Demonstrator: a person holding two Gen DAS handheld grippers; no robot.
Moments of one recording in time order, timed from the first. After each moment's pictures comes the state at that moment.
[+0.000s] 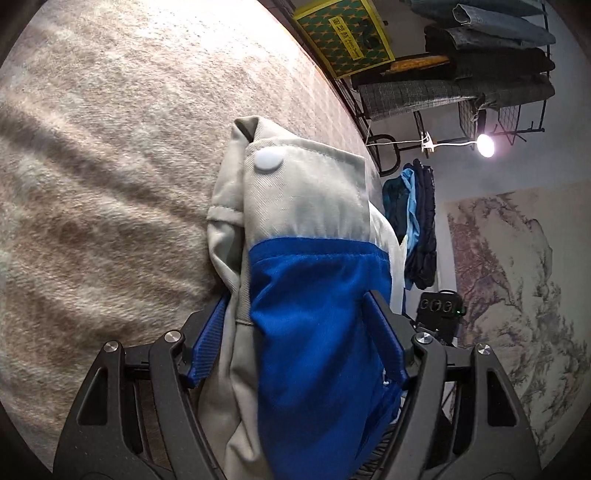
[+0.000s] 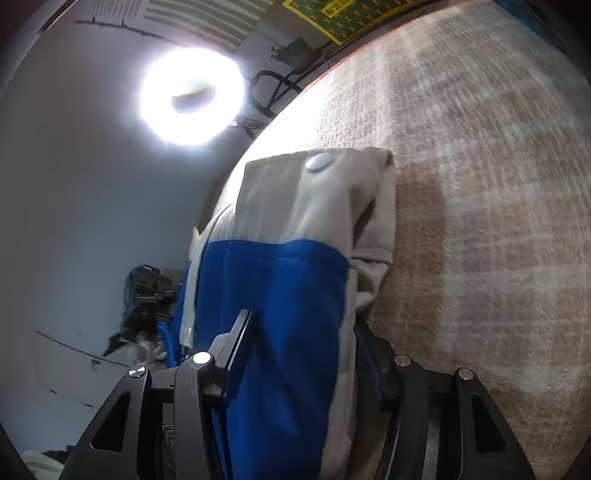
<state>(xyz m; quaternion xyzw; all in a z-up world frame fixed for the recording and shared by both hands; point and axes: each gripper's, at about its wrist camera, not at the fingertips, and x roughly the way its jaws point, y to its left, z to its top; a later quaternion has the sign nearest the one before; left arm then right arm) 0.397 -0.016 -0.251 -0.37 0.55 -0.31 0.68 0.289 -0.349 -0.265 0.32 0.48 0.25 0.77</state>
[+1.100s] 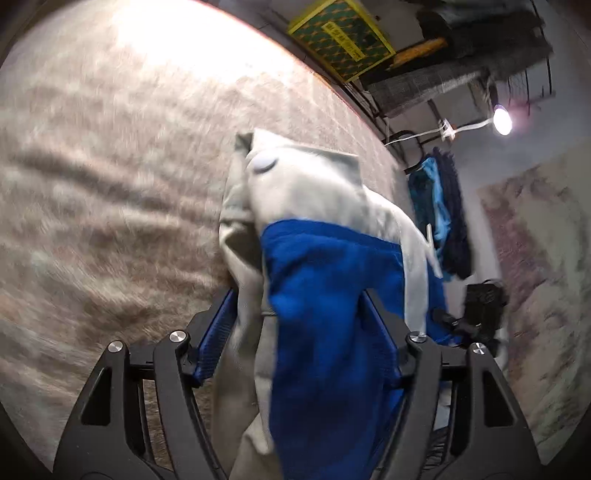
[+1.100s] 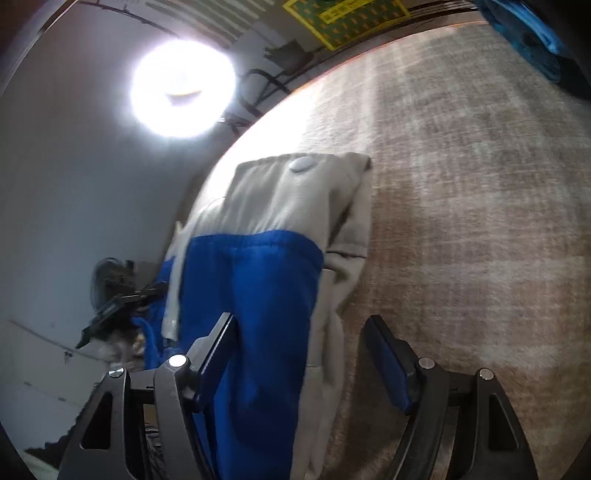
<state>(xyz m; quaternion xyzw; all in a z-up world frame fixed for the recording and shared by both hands) 0.381 -0.018 -0.243 -0.30 0.55 -0.28 0.73 0.287 -0.358 -0.258 0.30 0.50 0.24 0.78</state>
